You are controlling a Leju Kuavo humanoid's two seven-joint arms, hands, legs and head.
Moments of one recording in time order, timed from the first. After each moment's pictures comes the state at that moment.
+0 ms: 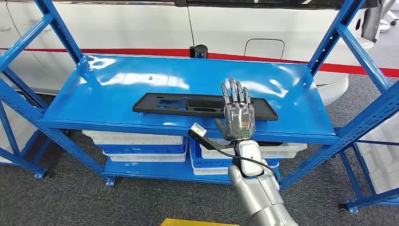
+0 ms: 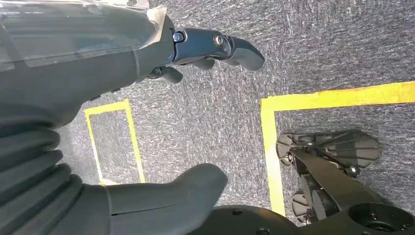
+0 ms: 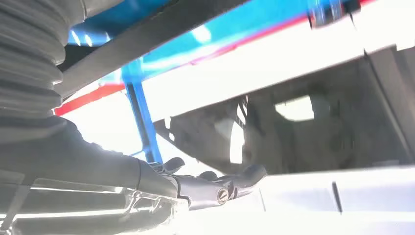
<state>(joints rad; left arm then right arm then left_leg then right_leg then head) -0.12 0.05 -1.19 -0.15 1.11 0.17 -0.02 -0.42 0.14 0.37 -1.17 1.53 -0.48 0.03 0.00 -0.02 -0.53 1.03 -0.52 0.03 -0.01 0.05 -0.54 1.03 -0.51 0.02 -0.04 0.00</state>
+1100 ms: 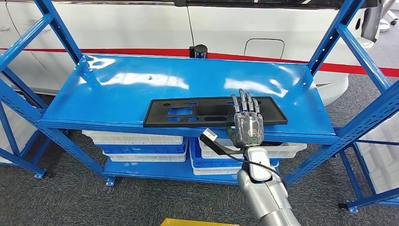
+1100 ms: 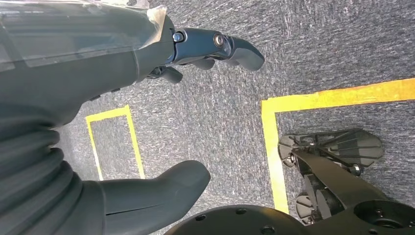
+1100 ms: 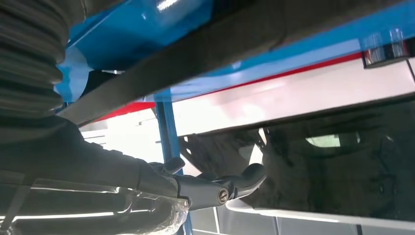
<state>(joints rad) -0.12 0.05 -1.24 -0.15 1.12 0.17 -0.03 -0.41 0.10 0.31 -1.05 1.52 -0.45 0.05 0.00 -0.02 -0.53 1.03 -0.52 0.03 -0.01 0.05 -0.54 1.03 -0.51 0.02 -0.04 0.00</state>
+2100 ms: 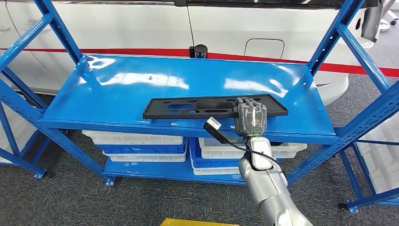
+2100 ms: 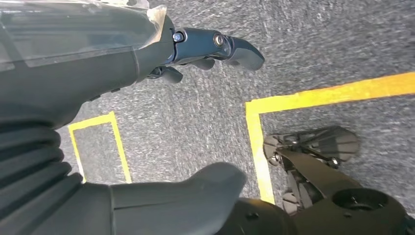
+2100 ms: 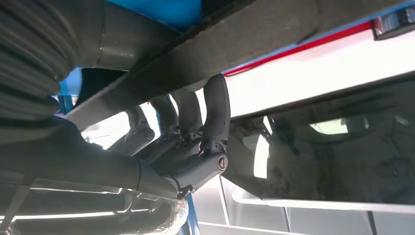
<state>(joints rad) -0.12 0.05 -1.26 -0.15 1.12 0.16 -0.10 -0.52 0.12 0.23 -0.91 1.52 -0.53 0.02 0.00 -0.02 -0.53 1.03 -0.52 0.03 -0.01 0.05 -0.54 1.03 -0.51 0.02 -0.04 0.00</state>
